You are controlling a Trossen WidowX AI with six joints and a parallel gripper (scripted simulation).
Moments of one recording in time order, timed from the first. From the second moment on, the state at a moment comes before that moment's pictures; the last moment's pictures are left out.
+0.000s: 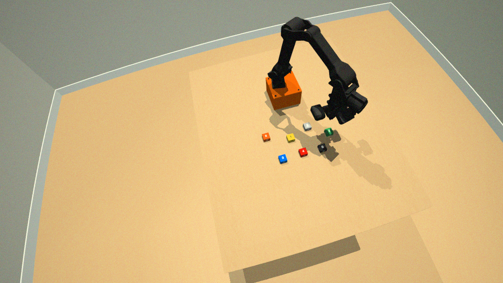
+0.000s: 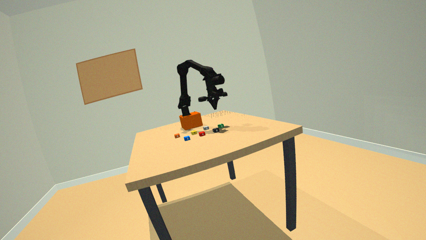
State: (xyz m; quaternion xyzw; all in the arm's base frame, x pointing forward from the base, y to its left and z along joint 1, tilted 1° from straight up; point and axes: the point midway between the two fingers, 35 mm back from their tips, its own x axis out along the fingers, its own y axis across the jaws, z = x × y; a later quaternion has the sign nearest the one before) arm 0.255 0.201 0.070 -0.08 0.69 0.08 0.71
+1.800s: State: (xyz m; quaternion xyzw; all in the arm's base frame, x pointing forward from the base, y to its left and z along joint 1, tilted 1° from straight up) arm 0.252 0.214 -0.014 -0.07 0.70 0.07 0.71
